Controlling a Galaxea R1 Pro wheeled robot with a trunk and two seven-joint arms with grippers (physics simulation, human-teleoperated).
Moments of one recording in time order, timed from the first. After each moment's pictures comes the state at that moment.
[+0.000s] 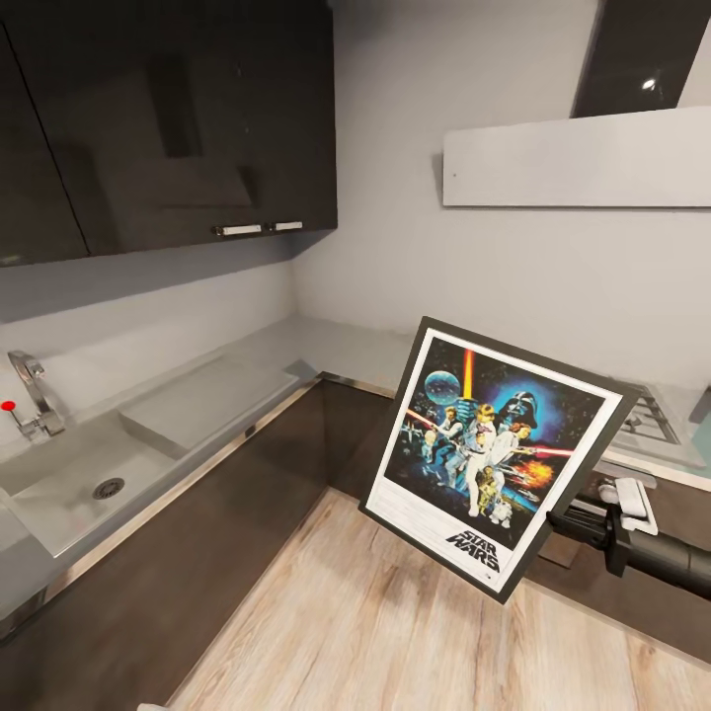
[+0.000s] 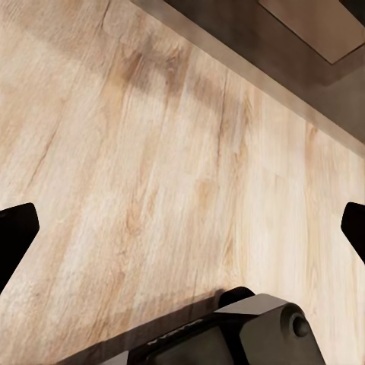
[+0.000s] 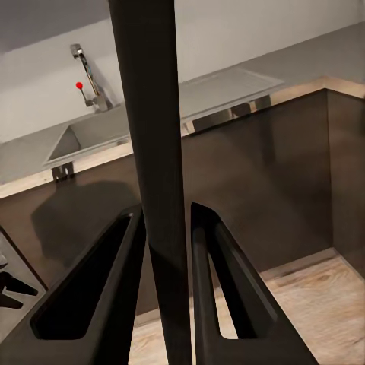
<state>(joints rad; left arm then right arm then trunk) -0.37 0.28 -0.12 -0.03 0.37 -0.30 -0.93 -0.34 -0.36 -0.52 -1.27 -0.12 0.37 1.51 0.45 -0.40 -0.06</state>
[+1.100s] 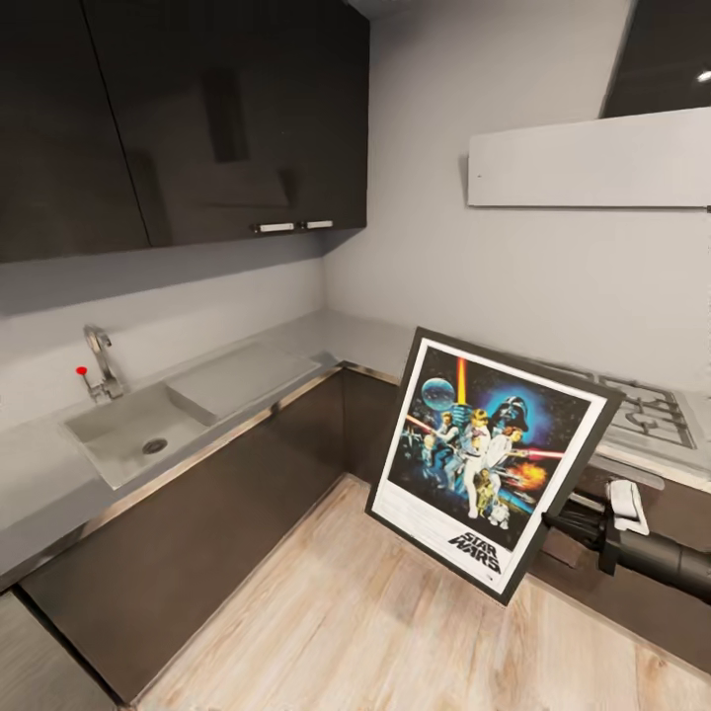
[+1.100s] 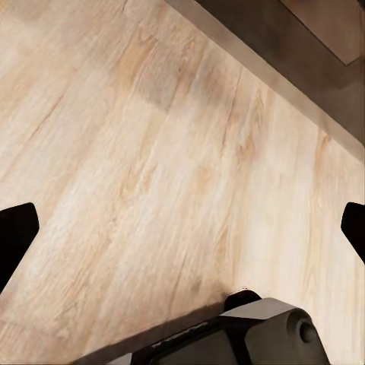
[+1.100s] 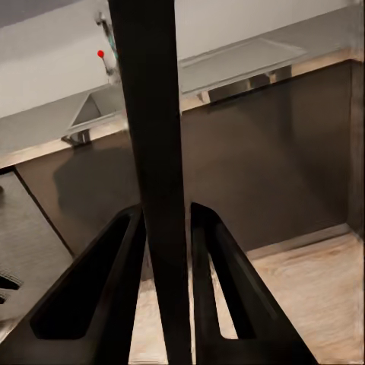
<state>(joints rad) -0.37 0.26 -0.12 -0.02 0.37 -0.31 -0.89 -0.34 -0.34 -0.52 -1.27 -0.07 0.36 1.47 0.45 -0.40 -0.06</state>
